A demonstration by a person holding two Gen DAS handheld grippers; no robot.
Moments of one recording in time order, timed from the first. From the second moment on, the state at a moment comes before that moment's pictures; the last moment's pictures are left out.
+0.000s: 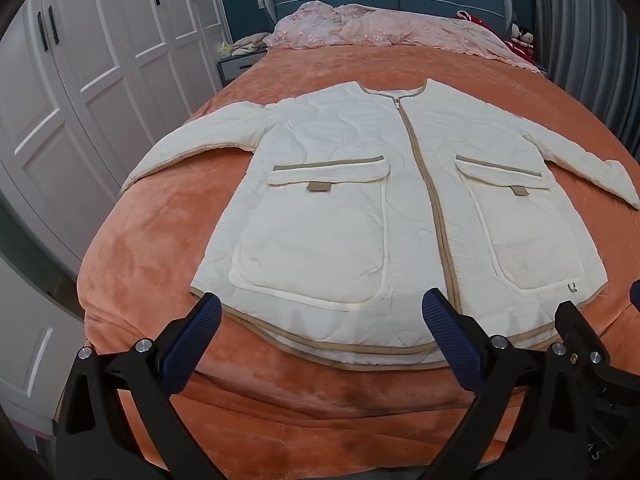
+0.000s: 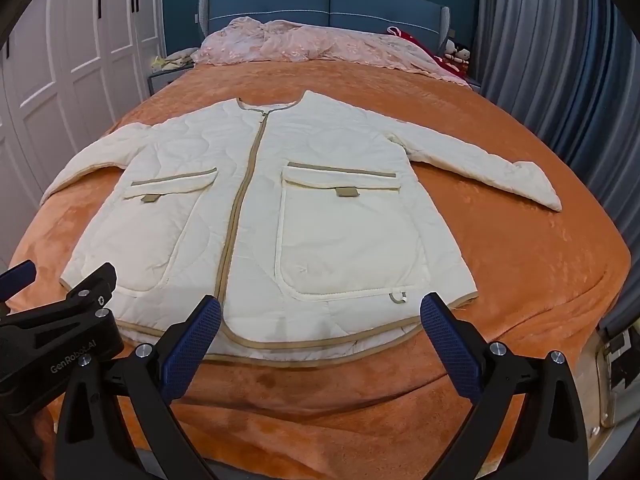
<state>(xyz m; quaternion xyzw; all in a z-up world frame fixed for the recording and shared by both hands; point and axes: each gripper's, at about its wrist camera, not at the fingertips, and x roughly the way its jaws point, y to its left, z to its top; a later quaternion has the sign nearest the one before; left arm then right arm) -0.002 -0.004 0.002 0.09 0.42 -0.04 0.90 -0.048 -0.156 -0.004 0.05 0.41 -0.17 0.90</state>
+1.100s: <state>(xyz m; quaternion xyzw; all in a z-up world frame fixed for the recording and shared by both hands) -0.006 -0.004 0.002 0.09 0.41 -0.04 0.90 -0.048 -0.155 -0.004 0.05 0.41 -0.16 0.90</state>
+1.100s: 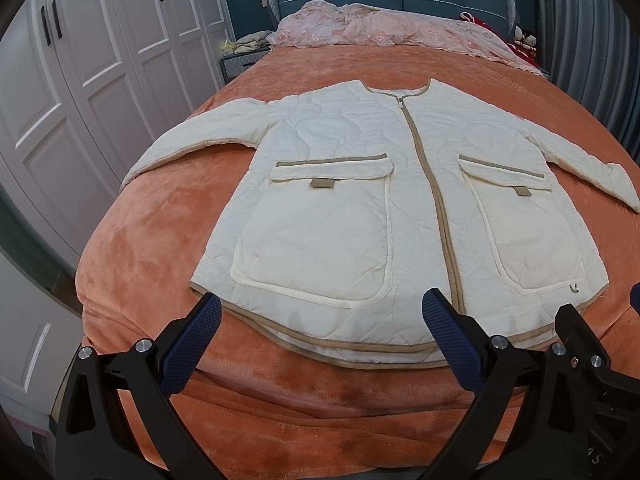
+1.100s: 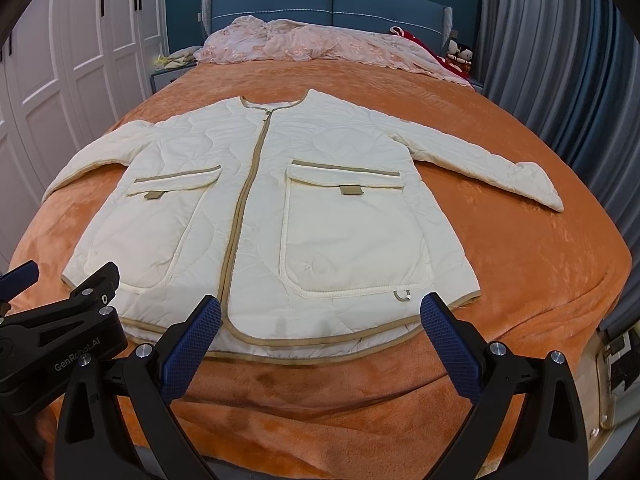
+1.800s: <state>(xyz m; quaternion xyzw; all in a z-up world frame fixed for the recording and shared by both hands) -0.005 0.004 -0.007 0.08 0.42 -0.04 0.90 -0.048 -0.152 -0.005 0.04 0.41 -0.16 0.90</state>
